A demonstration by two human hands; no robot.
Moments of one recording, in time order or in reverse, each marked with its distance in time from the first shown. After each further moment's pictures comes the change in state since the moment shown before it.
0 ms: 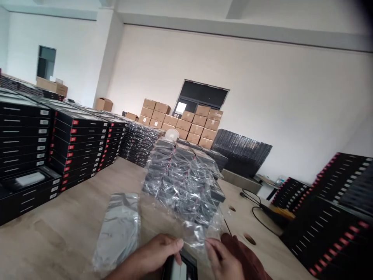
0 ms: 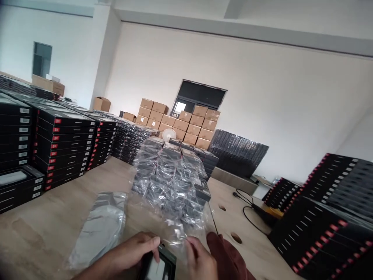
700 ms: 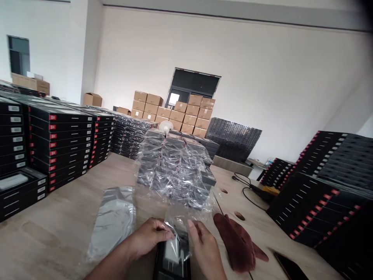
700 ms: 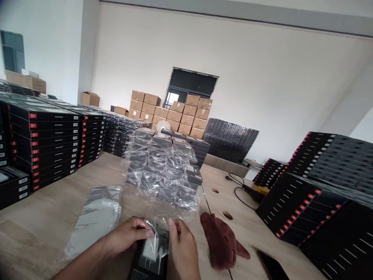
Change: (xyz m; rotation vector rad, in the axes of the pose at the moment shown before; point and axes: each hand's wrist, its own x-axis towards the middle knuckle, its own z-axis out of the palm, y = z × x) left_hand 0.003 -0.011 0.000 -0.258 0.054 -0.119; right_hand -0.017 -0.016 0.036 0.013 -0.083 0.097
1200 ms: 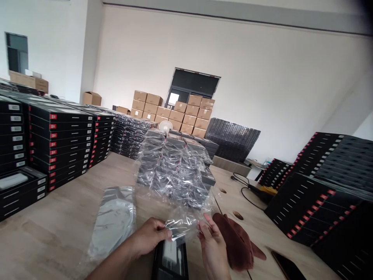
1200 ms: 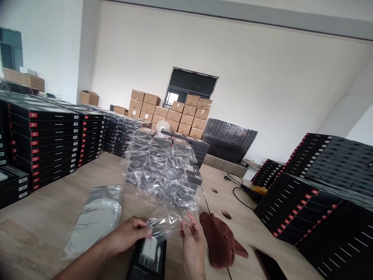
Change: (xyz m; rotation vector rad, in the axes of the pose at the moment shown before) left_hand 0.001 -0.002 -0.002 0.167 0.060 -0.098; right_hand 0.014 0.040 0.001 0.695 0.286 0.253
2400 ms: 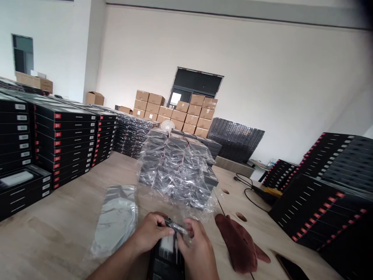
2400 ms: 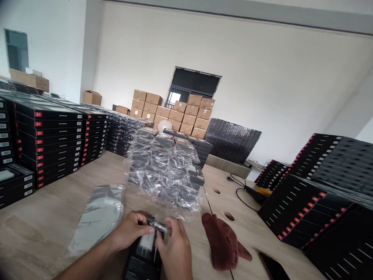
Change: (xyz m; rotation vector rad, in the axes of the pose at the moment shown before) left_hand 0.006 -0.001 -0.004 0.064 0.168 0.160; right_hand -0.041 -0.026 0.031 -0.806 -0.225 -0.589
